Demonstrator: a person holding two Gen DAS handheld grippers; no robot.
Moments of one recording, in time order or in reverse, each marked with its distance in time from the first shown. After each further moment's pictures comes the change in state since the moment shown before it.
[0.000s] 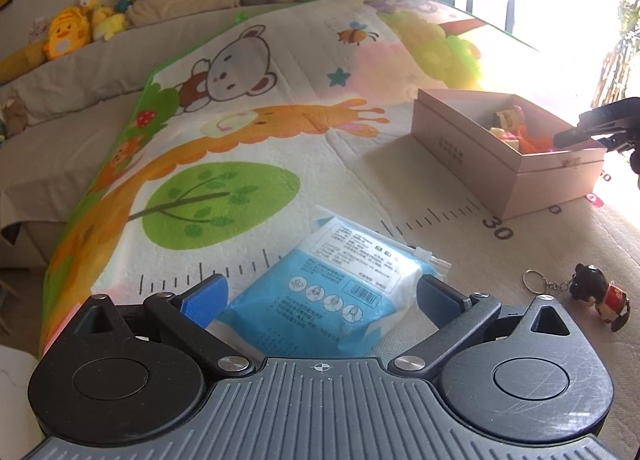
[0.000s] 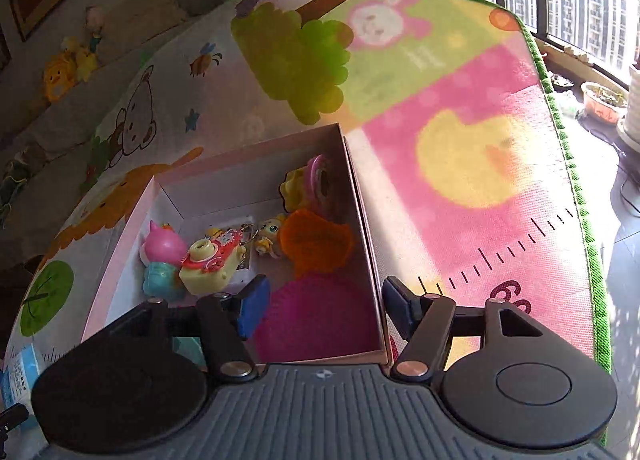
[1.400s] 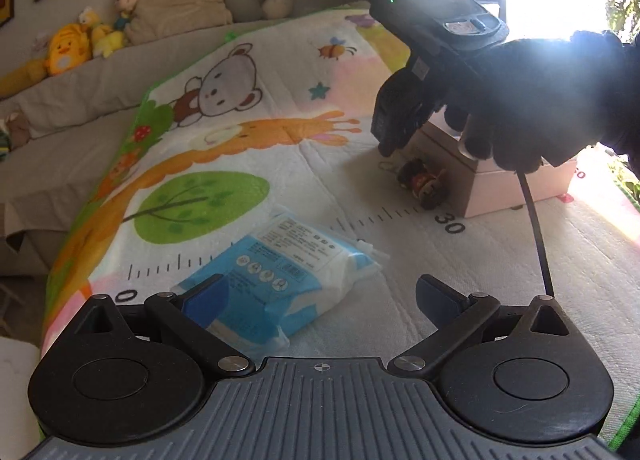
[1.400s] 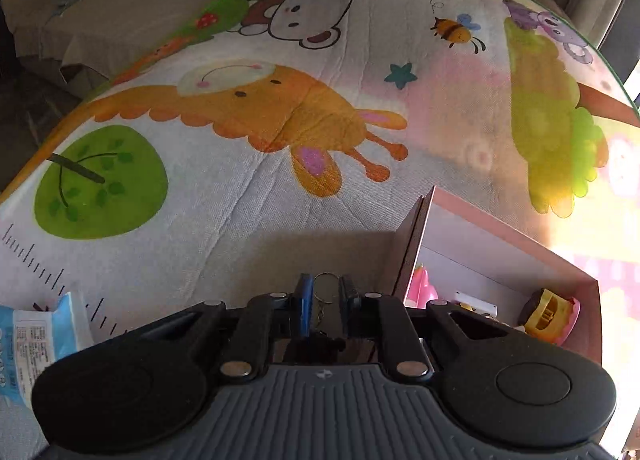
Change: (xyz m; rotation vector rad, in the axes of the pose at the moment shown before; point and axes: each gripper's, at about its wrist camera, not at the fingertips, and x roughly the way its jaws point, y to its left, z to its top) left arm -0.032 -0.035 -0.013 -0.001 -0.042 0.013; right arm 0.086 0.231 0.017 -0.601 0.230 -0.062
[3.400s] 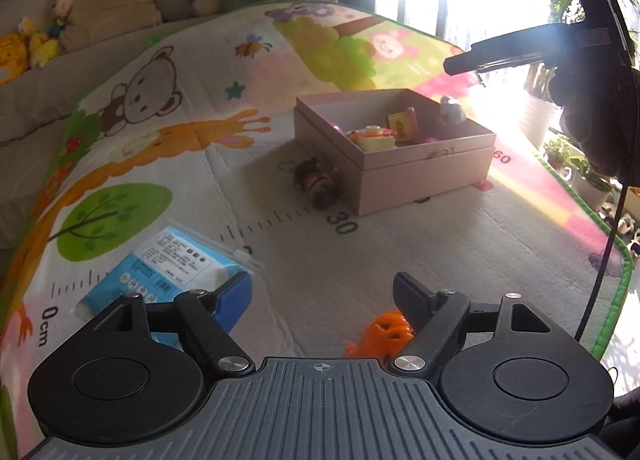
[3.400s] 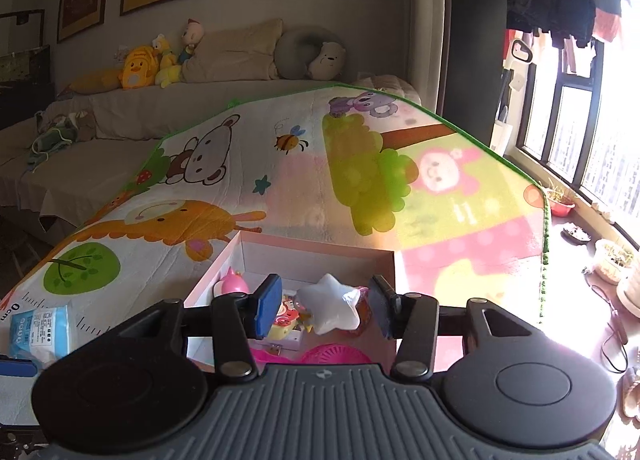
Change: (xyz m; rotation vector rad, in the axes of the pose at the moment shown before) left arm -0.009 -0.058 0.009 0.068 0.046 -0.169; right arm -0.146 -0.141 -0.155 0.289 -0.471 -0.052
